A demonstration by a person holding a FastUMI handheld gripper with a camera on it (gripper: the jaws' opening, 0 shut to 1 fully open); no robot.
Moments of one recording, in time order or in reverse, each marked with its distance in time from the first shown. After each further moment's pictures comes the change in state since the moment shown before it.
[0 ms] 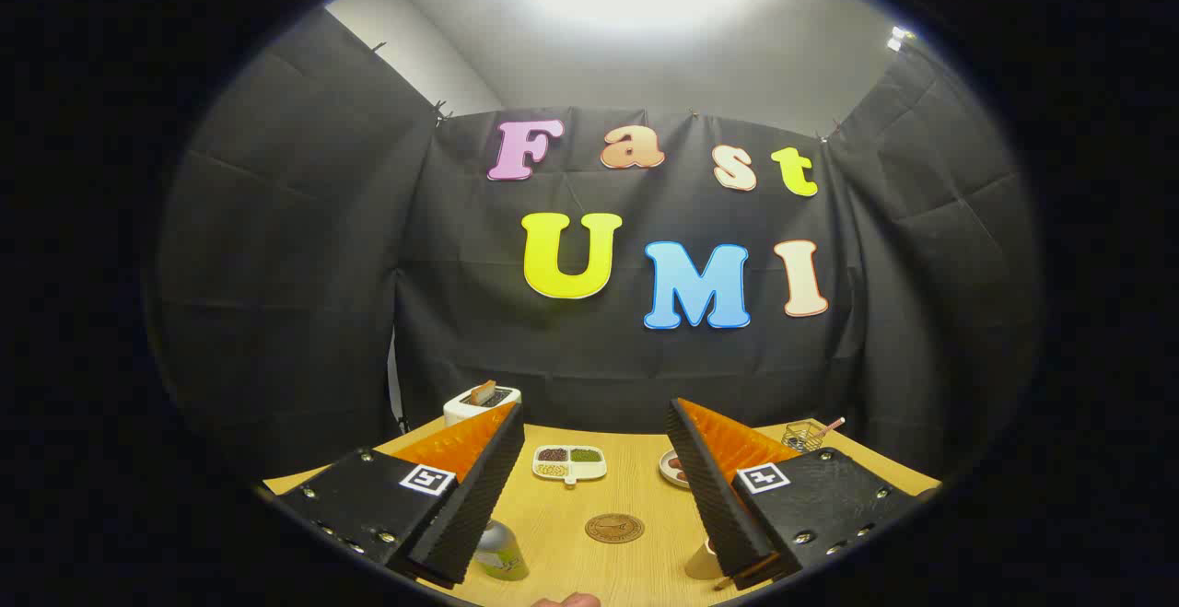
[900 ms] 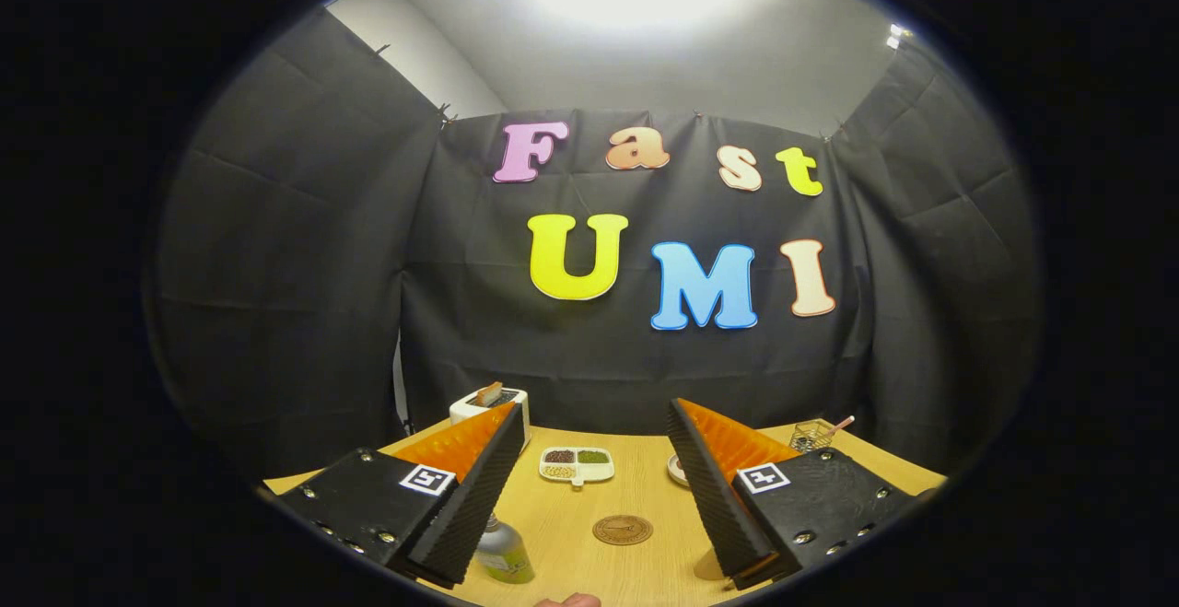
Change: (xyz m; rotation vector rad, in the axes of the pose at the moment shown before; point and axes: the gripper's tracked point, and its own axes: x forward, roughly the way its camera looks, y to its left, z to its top) arm 0.008 0.014 -0.015 0.004 -0.001 0.023
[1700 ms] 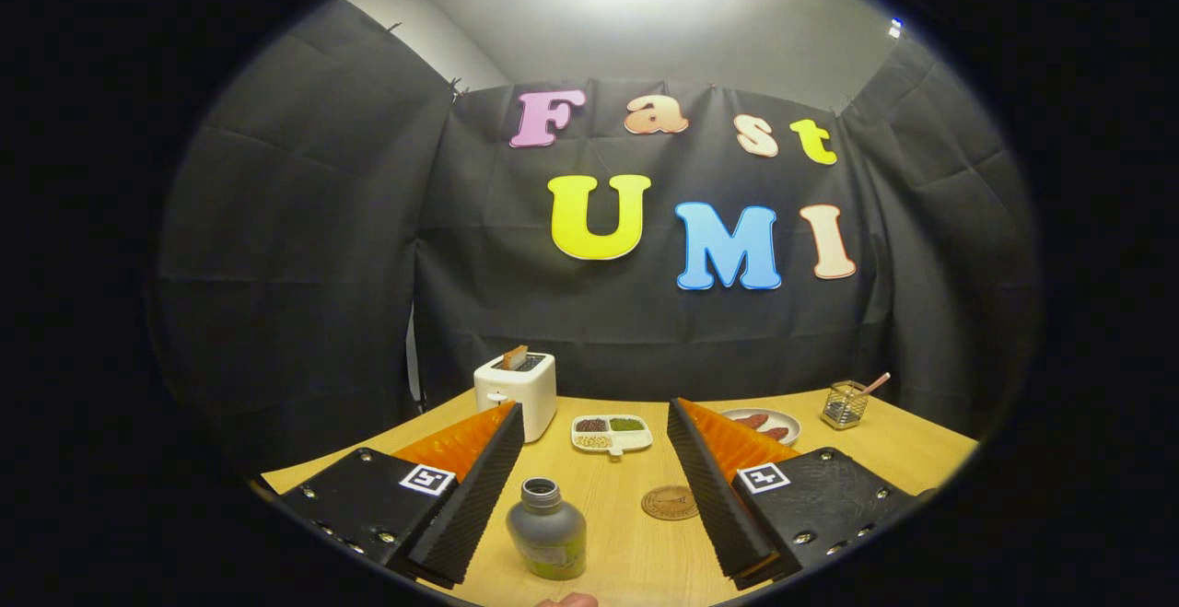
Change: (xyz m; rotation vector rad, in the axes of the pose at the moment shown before) arm 0.019 0.066 -0.083 0.009 0.090 0.017
